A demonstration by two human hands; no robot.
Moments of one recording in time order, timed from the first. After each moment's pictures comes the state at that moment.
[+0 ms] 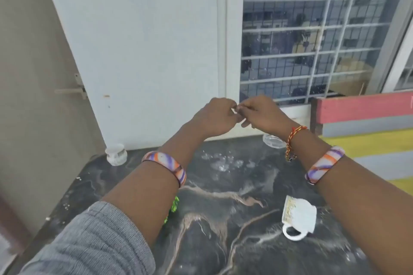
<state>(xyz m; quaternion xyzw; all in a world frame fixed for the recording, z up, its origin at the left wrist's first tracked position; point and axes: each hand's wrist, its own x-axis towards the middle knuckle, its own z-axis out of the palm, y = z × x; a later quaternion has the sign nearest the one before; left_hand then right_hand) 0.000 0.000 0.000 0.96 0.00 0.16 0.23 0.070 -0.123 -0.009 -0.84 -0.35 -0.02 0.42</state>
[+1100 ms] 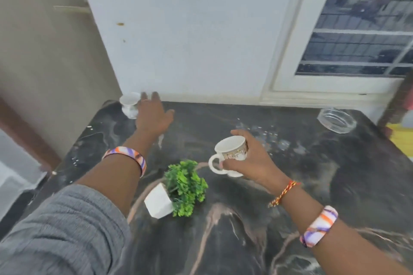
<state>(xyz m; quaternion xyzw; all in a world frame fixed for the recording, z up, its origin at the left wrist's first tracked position) 0.005 0.238 -0.166 0.88 0.42 0.15 0.17 0.065 -0.006 -0.180 -0.79 -0.29 0.23 0.49</state>
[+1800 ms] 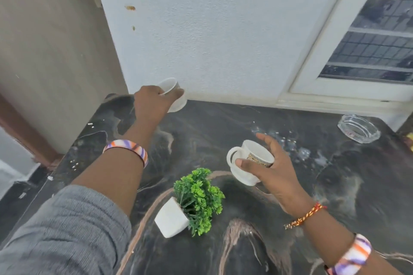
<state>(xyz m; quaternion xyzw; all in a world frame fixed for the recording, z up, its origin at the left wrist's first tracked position) 0.012 0.282 -0.158 0.79 0.43 0.27 0.34 0.064 0.018 -0.193 -0.76 -0.18 0.20 0.60</state>
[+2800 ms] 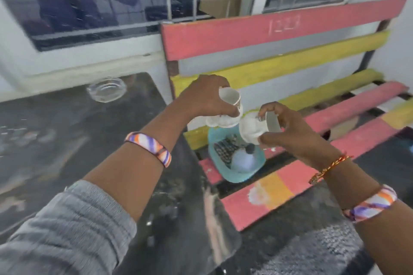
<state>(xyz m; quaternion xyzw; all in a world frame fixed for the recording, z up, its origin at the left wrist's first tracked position) 0.265 -0.385 -0.108 0.95 -0.09 -0.01 0.29 0.234 -0.591 -0.142 -0.81 -0.12 0.11 0.56</state>
